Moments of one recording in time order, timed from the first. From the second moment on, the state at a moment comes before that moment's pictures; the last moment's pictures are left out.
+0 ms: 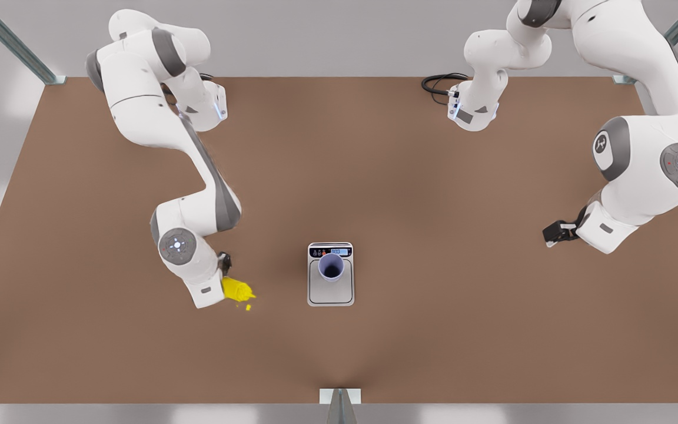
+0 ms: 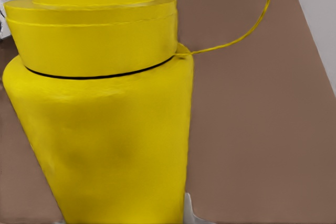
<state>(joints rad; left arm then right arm) -0.05 0.24 0.04 -1.46 0.03 1.74 -0.06 0.17 0.64 0.16 -1.35 -0.12 2.01 -0.83</state>
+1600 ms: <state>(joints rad) -0.07 0.25 0.04 -1.42 0.03 1.70 -0.06 -0.13 1.00 0.18 -1.35 0.94 2.01 -2.04</state>
